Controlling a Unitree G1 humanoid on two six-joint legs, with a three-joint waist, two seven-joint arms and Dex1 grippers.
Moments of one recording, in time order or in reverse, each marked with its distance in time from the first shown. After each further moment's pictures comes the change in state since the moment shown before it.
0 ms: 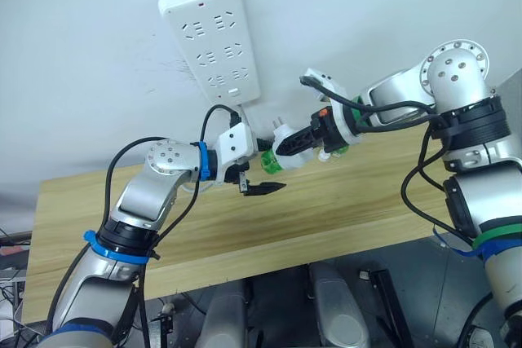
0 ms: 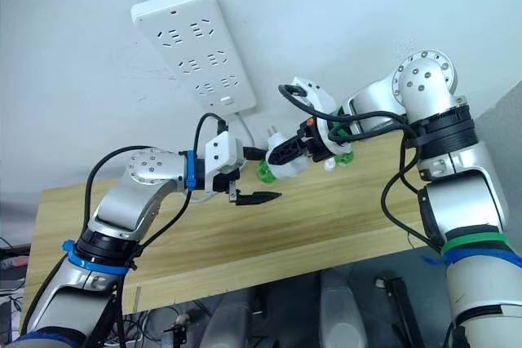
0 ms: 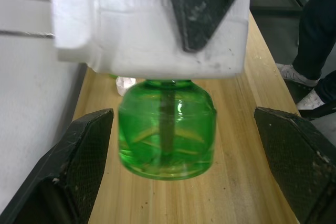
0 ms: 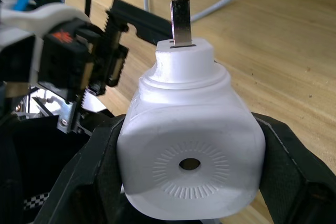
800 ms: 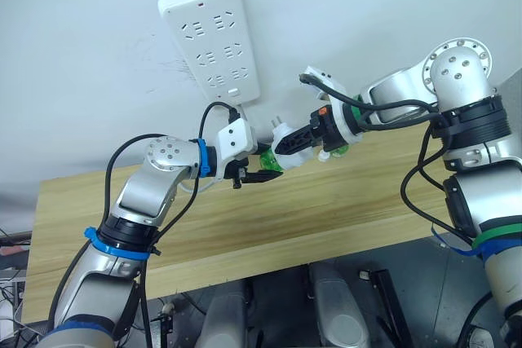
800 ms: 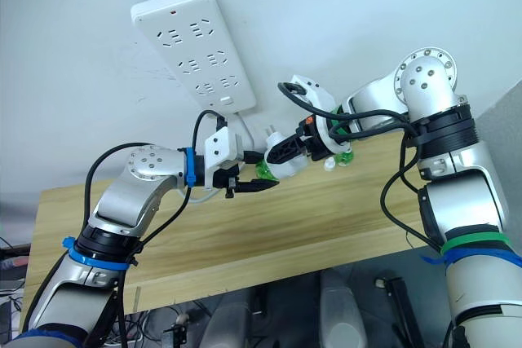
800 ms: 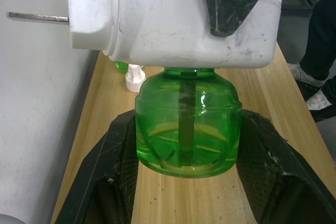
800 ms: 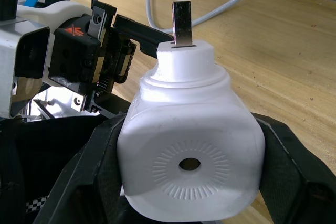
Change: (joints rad) left arm -0.020 0.000 0.006 0.015 0.009 0.017 0.001; right arm -0.001 0.000 -0.002 0.007 0.055 0.001 -0.052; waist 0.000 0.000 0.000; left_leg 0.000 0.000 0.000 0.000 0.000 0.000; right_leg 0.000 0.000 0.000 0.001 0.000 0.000
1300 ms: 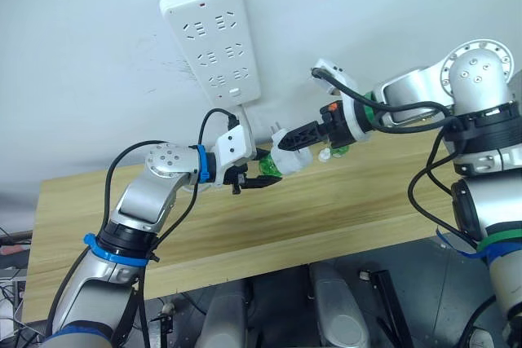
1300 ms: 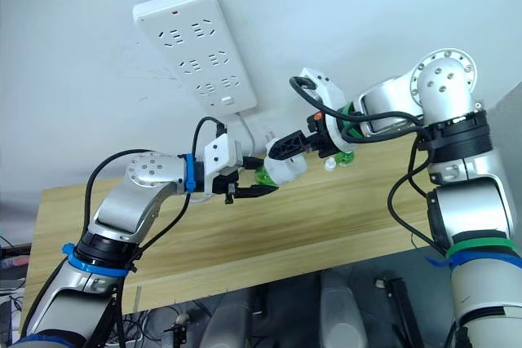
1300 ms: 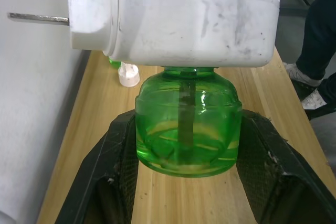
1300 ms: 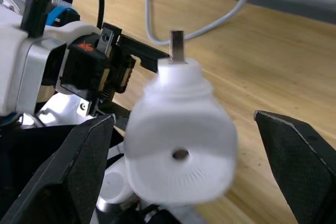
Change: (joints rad) left arm 0.054 -0.001 0.014 -0.021 -0.009 -0.007 0.027; right arm 0.075 -0.054 -0.094 -0.137 0.002 0.000 -0.006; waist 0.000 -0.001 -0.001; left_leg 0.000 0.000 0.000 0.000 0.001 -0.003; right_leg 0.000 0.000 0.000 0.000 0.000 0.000
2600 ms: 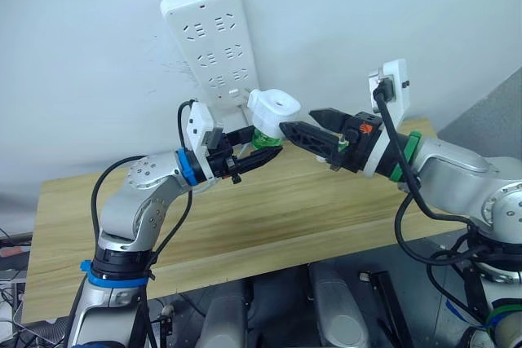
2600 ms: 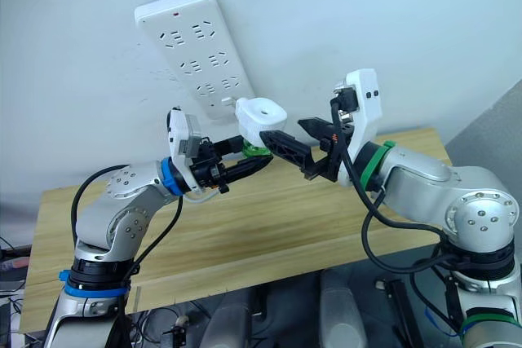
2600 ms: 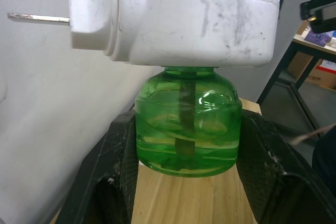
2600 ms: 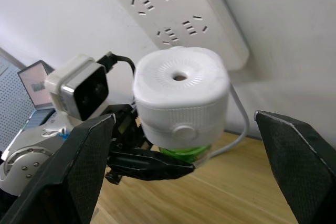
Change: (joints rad) left arm 0.116 -0.112 0.220 -0.179 -0.335 0.152 0.192; right arm 0.588 -0.015 -0.182 -0.889 0.147 -0.652 -0.294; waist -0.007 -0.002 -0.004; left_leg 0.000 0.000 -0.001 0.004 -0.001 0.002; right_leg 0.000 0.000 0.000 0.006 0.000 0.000
